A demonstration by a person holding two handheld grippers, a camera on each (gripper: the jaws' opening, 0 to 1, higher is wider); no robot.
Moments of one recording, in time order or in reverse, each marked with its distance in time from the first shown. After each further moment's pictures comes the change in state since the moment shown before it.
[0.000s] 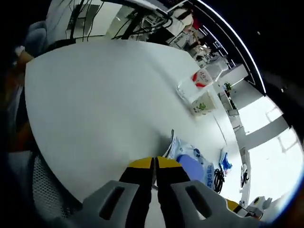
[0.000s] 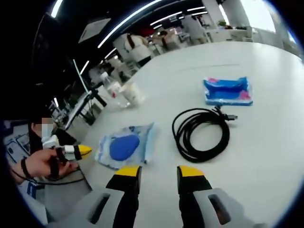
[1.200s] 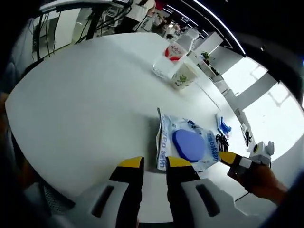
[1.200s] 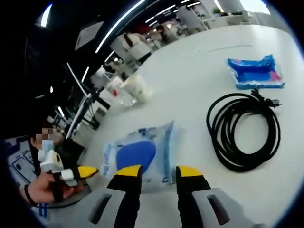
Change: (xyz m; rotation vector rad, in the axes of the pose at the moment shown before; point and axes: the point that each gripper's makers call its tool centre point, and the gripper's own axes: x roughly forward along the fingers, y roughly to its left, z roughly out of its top) left arm 0.004 -0.007 -0.031 0.329 0.188 -0.117; right arm 0.063 0.024 -0.002 0.122 -0.003 0.028
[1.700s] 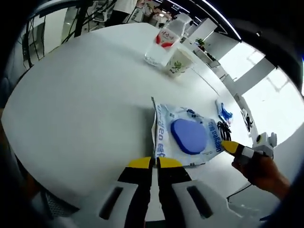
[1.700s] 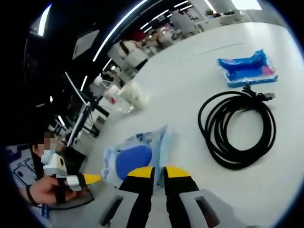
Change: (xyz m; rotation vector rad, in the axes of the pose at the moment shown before) left arm 0.008 0.001 -0.007 0.081 0.099 0.007; right arm -0.005 -0.006 0.005 0.036 -0.060 0.015
